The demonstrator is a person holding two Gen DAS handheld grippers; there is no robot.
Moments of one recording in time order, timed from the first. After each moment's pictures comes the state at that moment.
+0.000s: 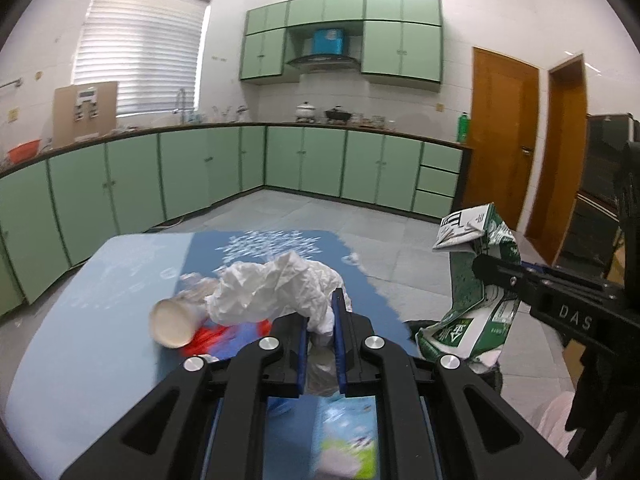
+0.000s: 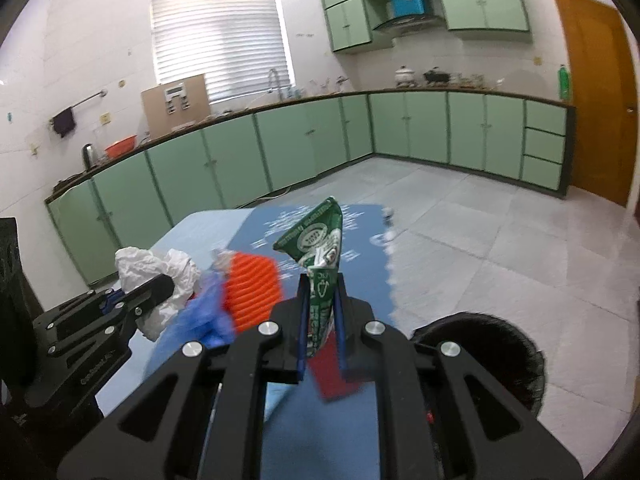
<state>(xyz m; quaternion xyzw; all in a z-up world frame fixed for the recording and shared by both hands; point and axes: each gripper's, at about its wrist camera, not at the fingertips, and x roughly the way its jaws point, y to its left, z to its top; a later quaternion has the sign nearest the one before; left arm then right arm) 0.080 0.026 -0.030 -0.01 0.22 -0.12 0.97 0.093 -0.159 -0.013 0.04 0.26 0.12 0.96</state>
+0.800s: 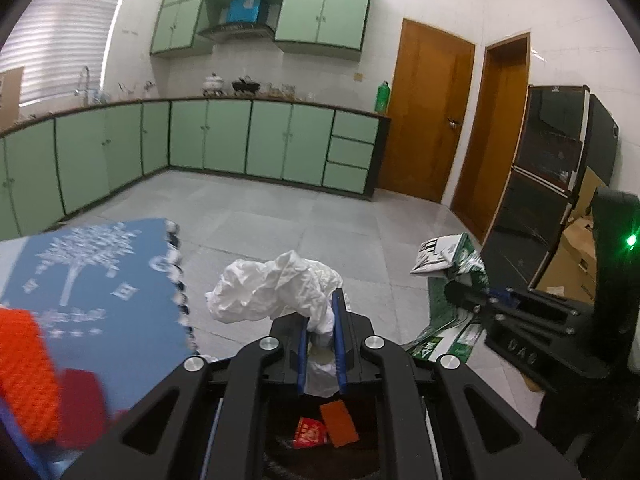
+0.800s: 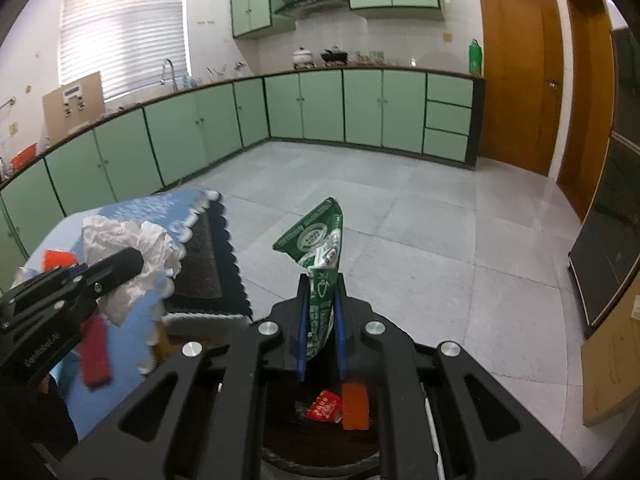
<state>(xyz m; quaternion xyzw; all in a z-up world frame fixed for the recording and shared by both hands) 0.182 -0.174 -0.087 -0.01 0.26 -0.27 0.93 0.155 -0.351 -0.105 0.04 0.31 -0.04 0.95</state>
